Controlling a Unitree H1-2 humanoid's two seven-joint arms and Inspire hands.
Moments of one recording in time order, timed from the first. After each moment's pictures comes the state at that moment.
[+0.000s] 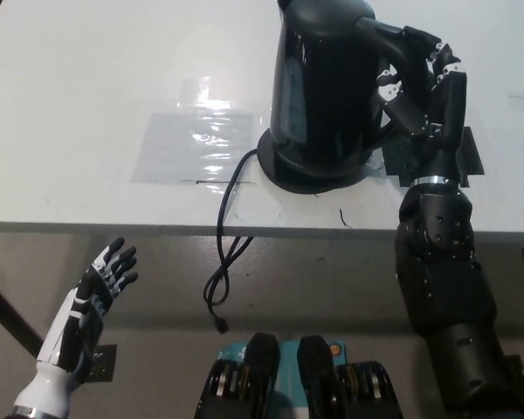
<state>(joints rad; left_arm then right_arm) -0.01 0.21 0.06 -0.09 -0.16 -0.10 -0.20 -0.78 0.04 -0.12 0.62 0.02 -0.37 -0.29</state>
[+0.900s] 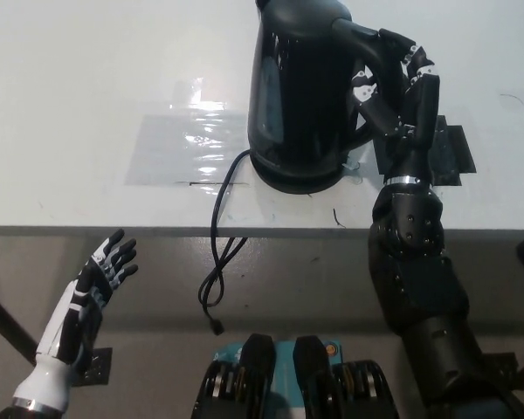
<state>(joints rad) -0.03 0.21 0.06 -0.09 -0.16 -0.10 -0.20 -0.83 0.09 -0.12 0.72 0.01 -0.43 -0.33</state>
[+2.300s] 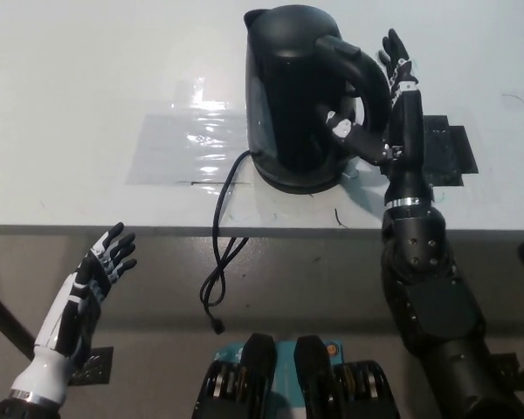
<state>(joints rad) -0.05 0.23 0.06 -0.09 -0.16 -0.08 -0.20 -0.74 0.02 0.02 0.63 -0.07 -0.41 -0.24</state>
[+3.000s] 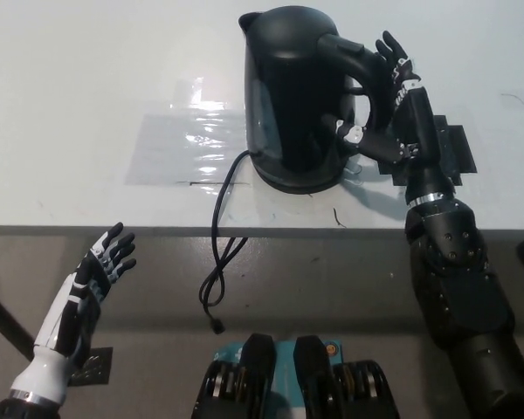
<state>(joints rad) -0.05 0.23 0.06 -0.09 -0.16 -0.08 -0.20 -0.74 -0.04 0.00 0.63 0.07 -0.40 -0.03</state>
